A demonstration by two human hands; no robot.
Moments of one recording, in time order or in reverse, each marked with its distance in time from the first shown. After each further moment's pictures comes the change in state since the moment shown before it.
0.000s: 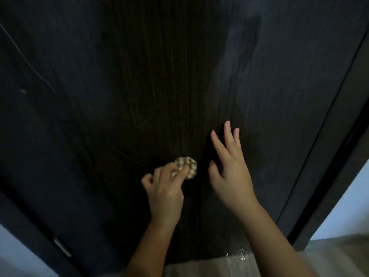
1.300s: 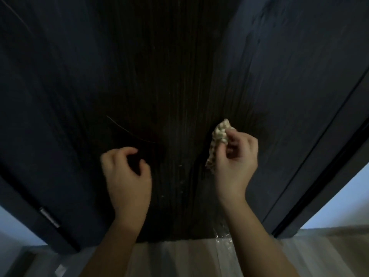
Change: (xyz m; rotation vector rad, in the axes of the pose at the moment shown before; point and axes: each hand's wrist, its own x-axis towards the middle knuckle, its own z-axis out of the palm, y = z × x) left_hand -0.017 -0.028 -0.037 -0.293 0.011 -0.618; right_hand -0.017 0.018 0.038 0.265 0.590 0.129
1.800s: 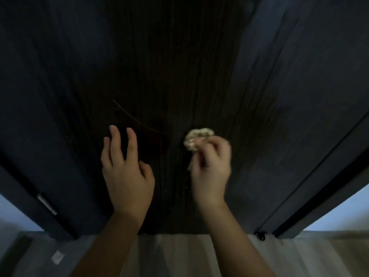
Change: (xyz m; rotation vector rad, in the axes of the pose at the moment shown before) left_hand -0.002 -0.037 0.010 0.355 -0.073 0.164; right_hand -0.044 0.017 0.041 -0.144 -0.196 -0.282
